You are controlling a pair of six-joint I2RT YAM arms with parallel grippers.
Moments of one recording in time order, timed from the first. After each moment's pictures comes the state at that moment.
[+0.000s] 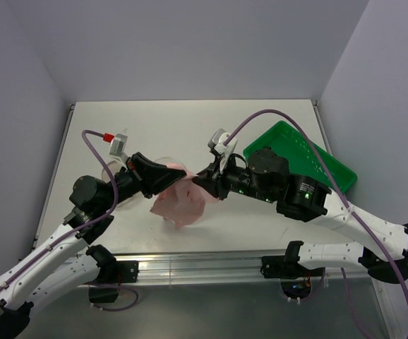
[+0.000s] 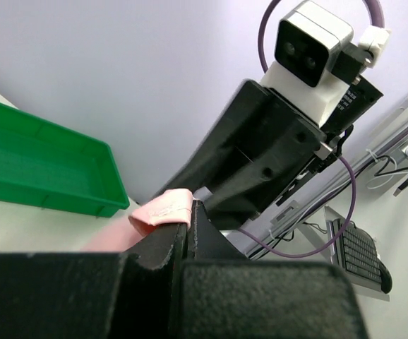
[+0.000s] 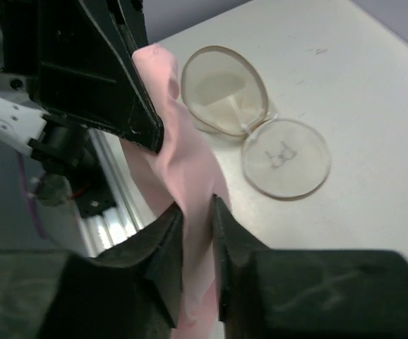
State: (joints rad) left arm -0.71 0.72 0.66 0.45 0.42 -0.94; right arm 1.10 1.03 1.26 -0.46 0.03 0.08
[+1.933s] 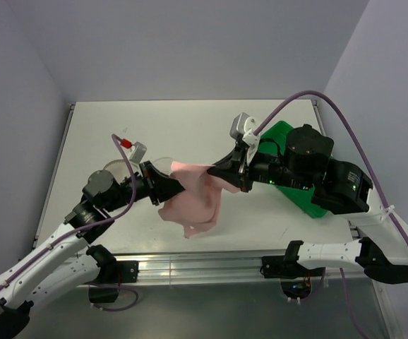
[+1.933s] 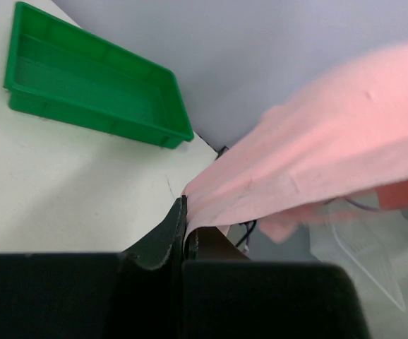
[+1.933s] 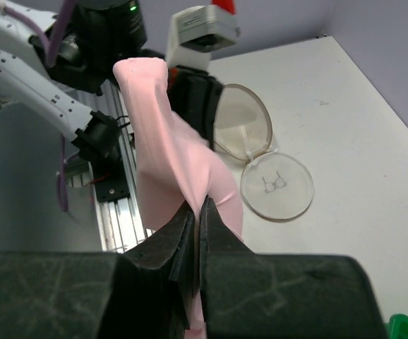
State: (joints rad) left arm -0.71 0.71 0.64 0.15 0.47 -0.69; right arm 1.05 1.07 1.65 -0.76 -0.16 -0.06
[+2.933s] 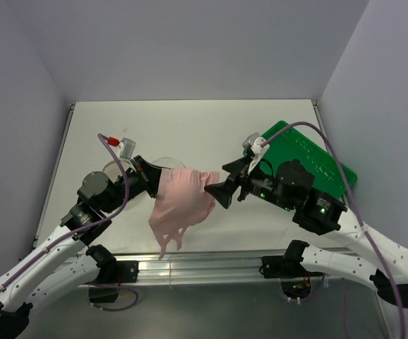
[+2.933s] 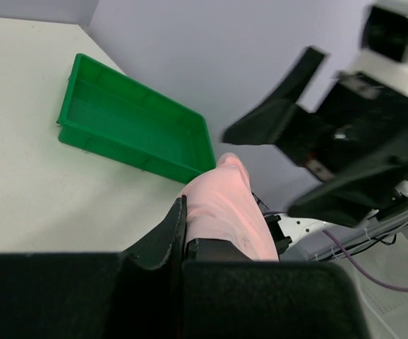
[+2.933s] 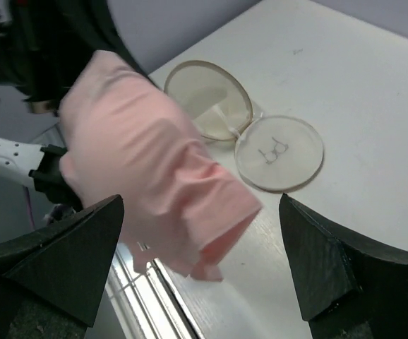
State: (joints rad) left arm -0.71 0.71 0.68 0.14 0.26 -0.70; right arm 1.00 0.78 1.00 -0.33 0.02 0.23
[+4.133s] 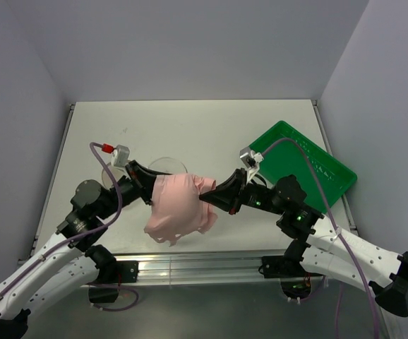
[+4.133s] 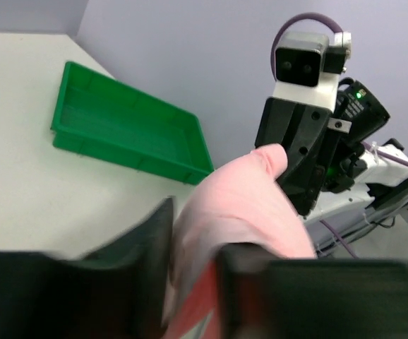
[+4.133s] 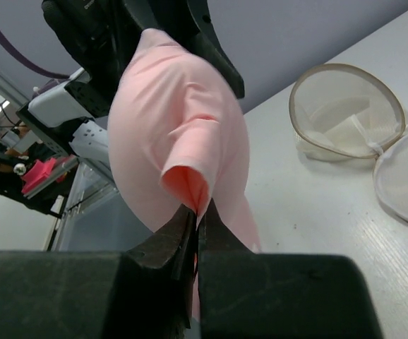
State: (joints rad) left arm -0.71 0.62 0.61 0.19 0.30 -0.68; right arm 0.87 0.75 0.58 0.32 -0.41 0.61
